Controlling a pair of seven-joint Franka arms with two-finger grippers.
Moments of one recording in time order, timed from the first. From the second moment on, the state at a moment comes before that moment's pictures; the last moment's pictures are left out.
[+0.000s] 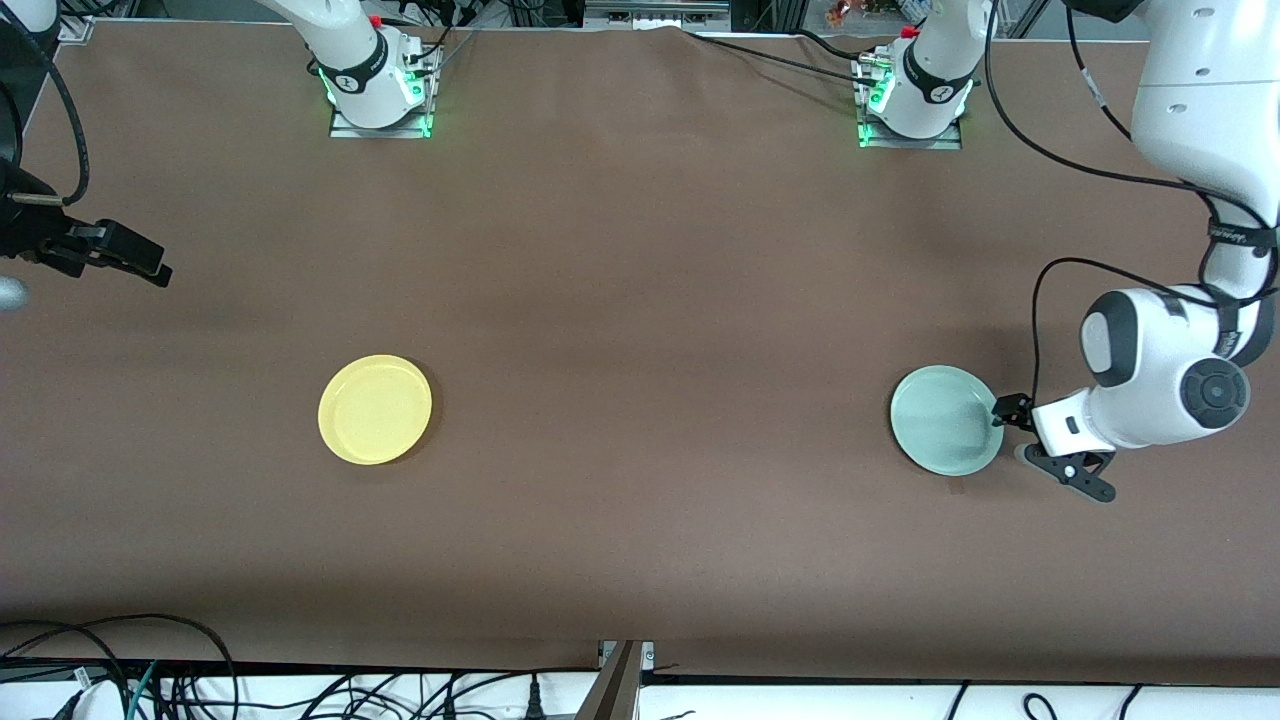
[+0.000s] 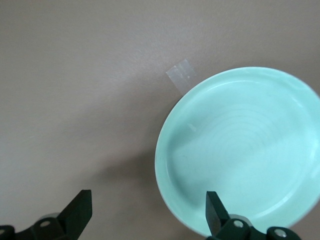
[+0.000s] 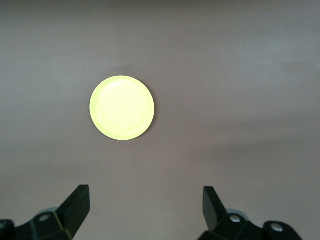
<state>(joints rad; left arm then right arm) 0.15 0.67 -0.05 -1.65 0.04 2.25 0.60 0.33 0.11 -0.37 -1.49 0.03 1.58 0.08</state>
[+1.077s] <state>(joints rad) 0.14 0.71 -0.06 -1.66 0.04 2.25 0.62 0.34 0.11 -0.36 -1.49 0.03 1.58 0.08</state>
